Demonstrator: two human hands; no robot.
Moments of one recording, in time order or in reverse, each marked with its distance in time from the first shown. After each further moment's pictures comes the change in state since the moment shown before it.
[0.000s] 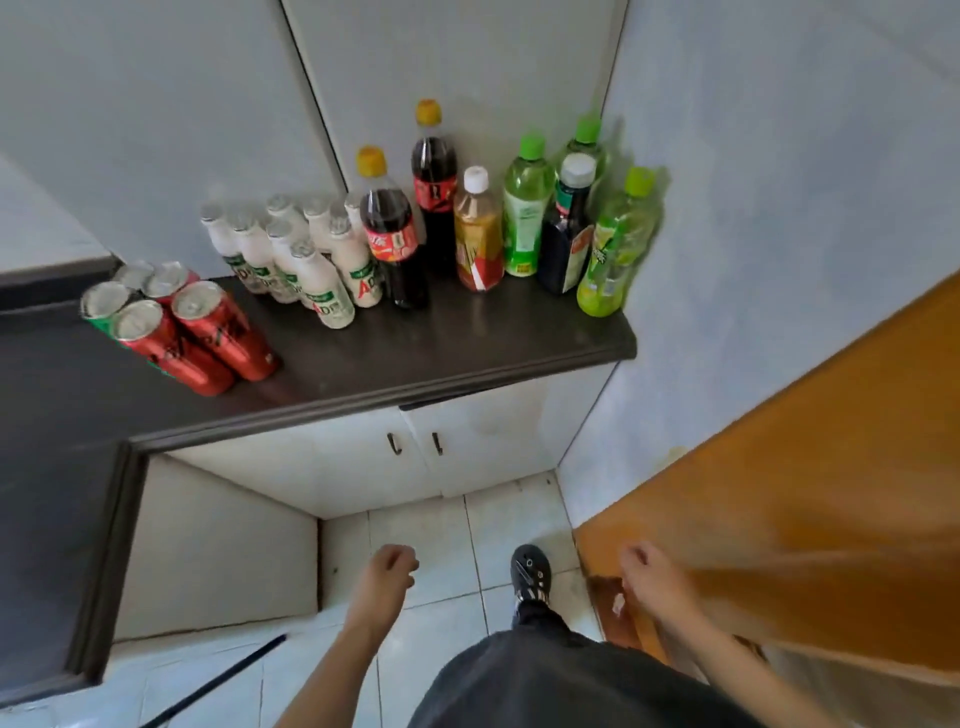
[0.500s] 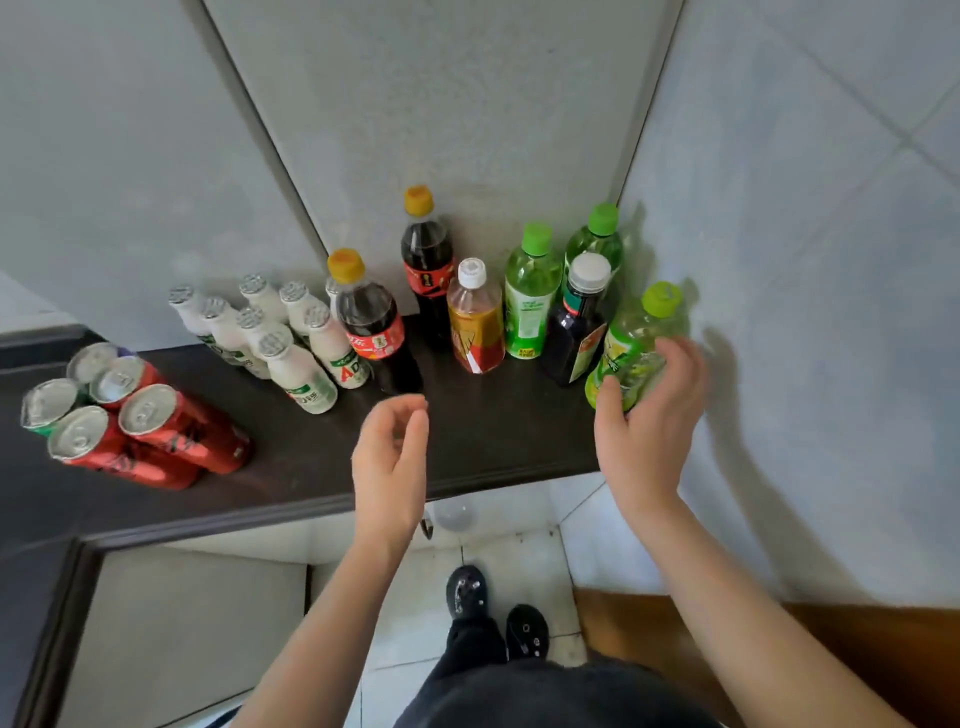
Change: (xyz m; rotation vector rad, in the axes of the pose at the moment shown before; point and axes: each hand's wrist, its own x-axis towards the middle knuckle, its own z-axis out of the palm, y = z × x) left_hand 0.055 0.251 -0.001 -0.222 0.405 0.685; right_hand 0.077 -0.272 -0.086 0.139 0.832 -0.745
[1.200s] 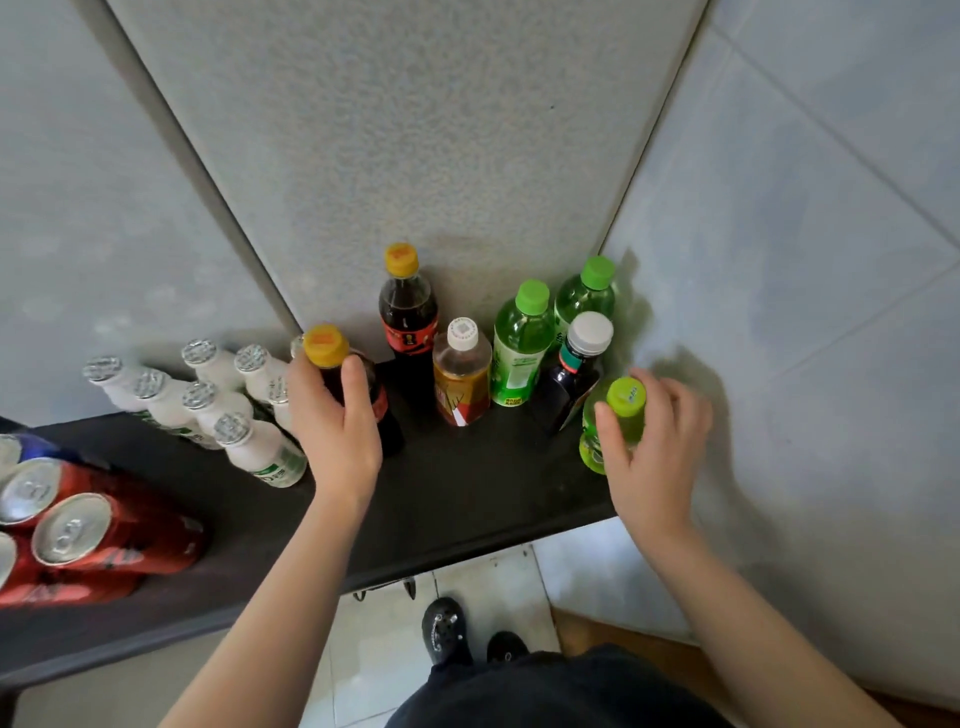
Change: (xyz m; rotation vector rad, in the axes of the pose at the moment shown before) left_hand 0.132 0.003 0.011 0.031 0.207 0.219; right_hand 0.036 0.013 0.027 -0.235 -0.013 -0.201
